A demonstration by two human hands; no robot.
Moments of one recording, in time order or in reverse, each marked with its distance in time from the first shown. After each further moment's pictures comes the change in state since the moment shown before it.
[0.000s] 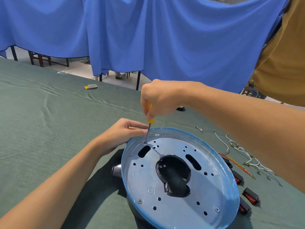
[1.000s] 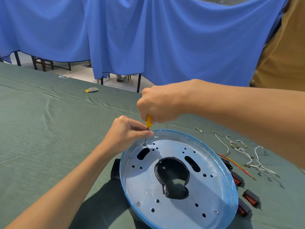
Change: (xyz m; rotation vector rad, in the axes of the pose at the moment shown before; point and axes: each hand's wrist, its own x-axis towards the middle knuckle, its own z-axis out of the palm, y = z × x) left_hand -0.007 0.017 0.018 0.245 0.299 0.256; right_hand -0.014 -0.004 -0.004 -0.324 -0.001 -0.204
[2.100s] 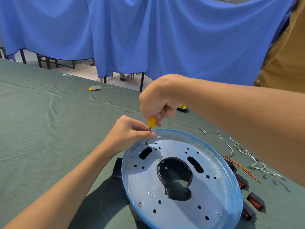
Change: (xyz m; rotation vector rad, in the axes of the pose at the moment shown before) left_hand -0.002 -0.002 -0.002 -0.111 -0.035 -0.064; right_hand 0.036 -0.001 -0.004 0.634 -0.402 0.459
